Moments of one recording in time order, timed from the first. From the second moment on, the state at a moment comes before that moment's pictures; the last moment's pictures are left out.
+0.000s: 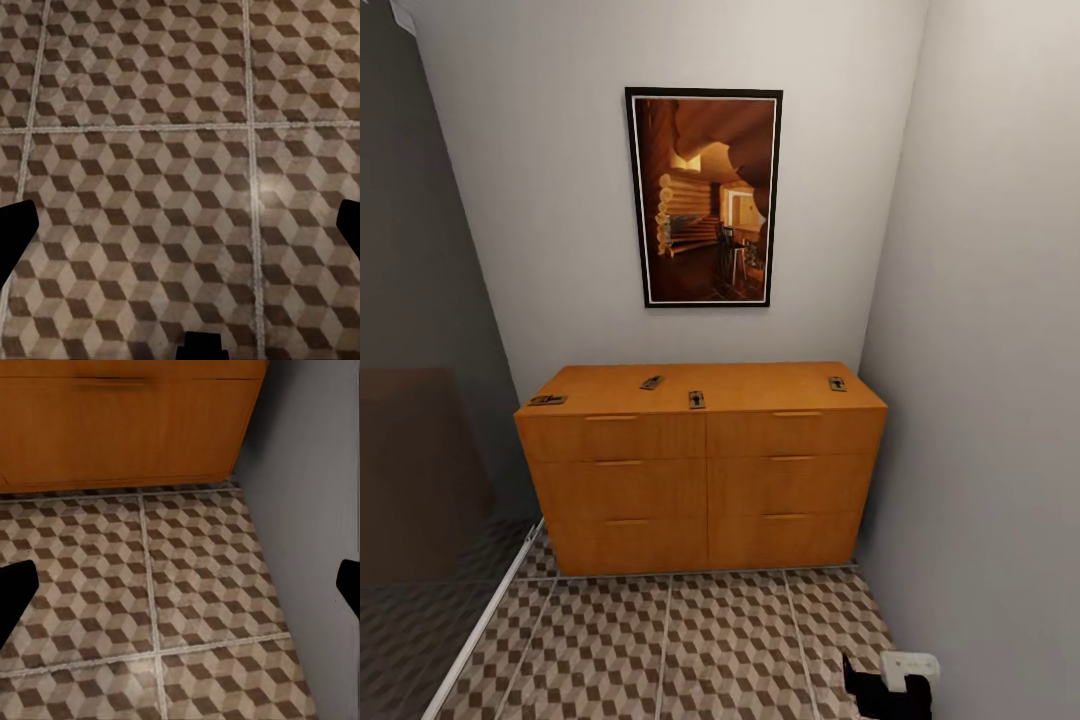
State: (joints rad) left arm 0.01 0.02 0.00 -0.41 0.00 -0.31 0.09; right arm 0.00 -0.01 0.00 -1.05 0.01 0.03 -0.13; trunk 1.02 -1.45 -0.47
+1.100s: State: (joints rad) left arm 0.01 0.02 0.00 -0.39 0.00 -0.31 0.09; right arm -0.41 -0.01 0.00 -1.61 0.01 0.90 -0.25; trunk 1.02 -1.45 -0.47
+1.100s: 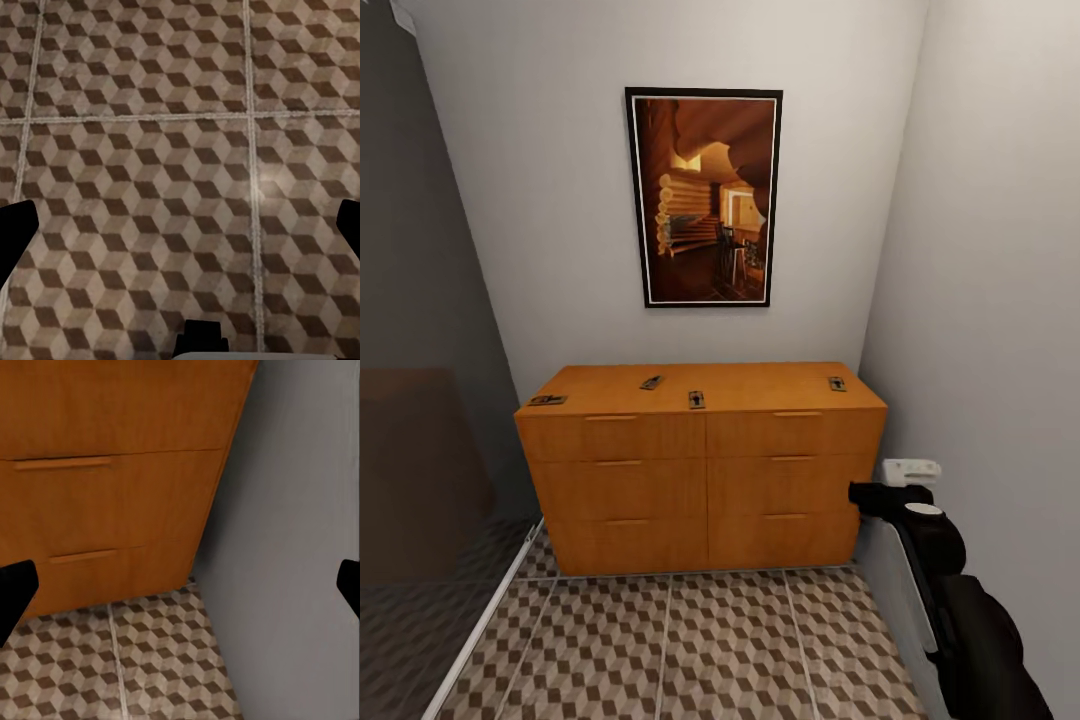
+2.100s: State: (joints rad) left arm 0.01 0.04 0.00 -0.14 0.00 -0.31 0.09; right arm -0.95 -0.01 0.00 -1.12 0.00 0.98 -0.27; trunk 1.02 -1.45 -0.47
